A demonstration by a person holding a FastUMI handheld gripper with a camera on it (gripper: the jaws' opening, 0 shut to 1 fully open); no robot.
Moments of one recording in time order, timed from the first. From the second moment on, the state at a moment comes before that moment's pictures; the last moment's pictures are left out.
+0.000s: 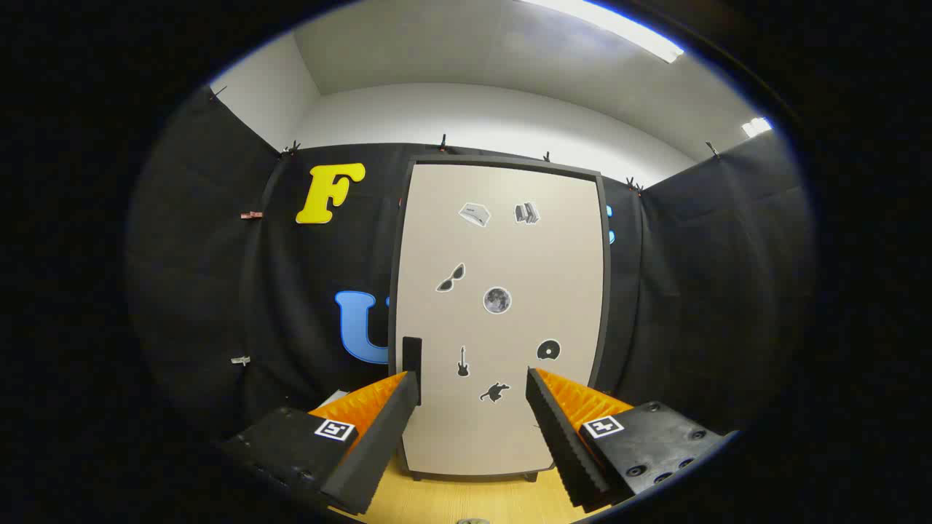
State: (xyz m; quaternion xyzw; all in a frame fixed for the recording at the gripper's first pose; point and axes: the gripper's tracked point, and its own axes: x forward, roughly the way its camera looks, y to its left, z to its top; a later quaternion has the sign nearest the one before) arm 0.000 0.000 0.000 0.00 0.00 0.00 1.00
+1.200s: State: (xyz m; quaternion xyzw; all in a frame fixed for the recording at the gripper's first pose) arm 0.011 0.015 -0.015 0.00 0.01 0.00 1.00
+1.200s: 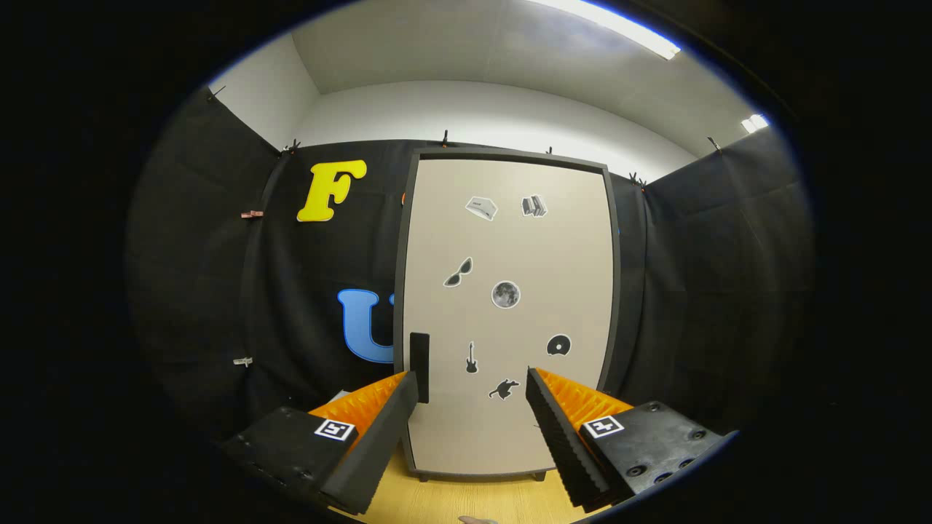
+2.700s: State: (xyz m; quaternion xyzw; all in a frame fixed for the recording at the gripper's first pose) arm 0.177 0.087 -0.088 0.02 0.04 0.02 1.00
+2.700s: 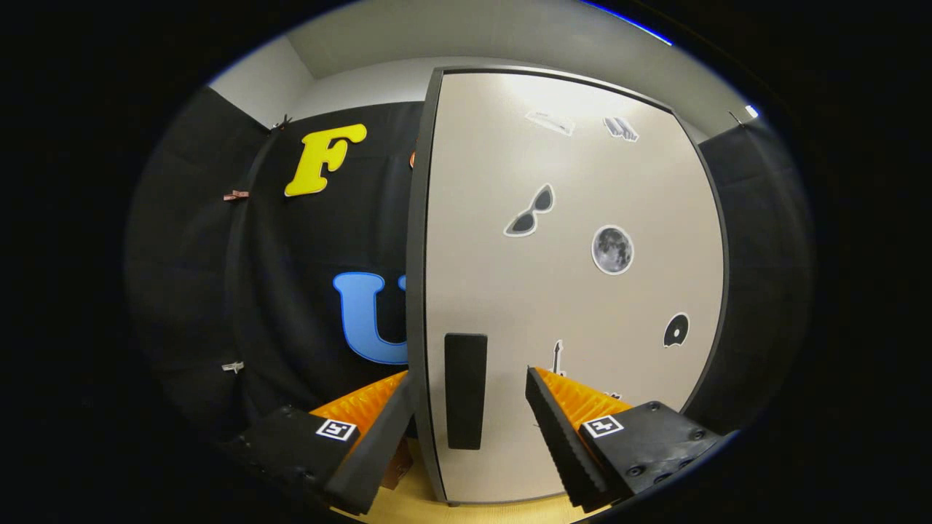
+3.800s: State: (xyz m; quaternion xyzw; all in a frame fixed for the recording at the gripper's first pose) arm 0.197 0.094 -0.116 0.01 0.08 0.00 1.00
